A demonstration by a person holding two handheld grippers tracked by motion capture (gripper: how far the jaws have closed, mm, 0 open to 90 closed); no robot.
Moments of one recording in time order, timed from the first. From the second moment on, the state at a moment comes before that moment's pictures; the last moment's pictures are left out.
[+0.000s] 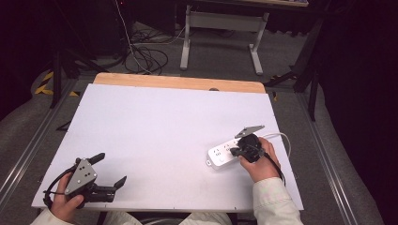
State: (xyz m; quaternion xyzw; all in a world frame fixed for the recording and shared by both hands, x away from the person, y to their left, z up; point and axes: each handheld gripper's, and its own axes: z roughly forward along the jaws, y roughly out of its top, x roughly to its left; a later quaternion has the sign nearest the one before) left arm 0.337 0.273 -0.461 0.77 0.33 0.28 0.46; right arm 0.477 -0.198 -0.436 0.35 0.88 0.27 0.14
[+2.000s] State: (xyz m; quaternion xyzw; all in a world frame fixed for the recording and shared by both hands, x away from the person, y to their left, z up) left arm 0.338 0.277 -0.460 0.77 0.34 0.28 0.46; right arm 0.414 -0.227 -0.393 0.34 0.80 0.46 0.19
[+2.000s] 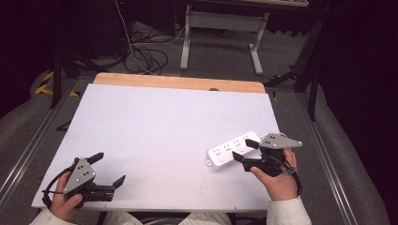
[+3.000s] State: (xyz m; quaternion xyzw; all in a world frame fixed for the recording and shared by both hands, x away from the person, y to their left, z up) left arm 0.330 0.287 -0.455 0.76 0.33 0.27 0.49; right arm 0.385 -0.239 -0.469 0.32 0.77 0.51 0.19
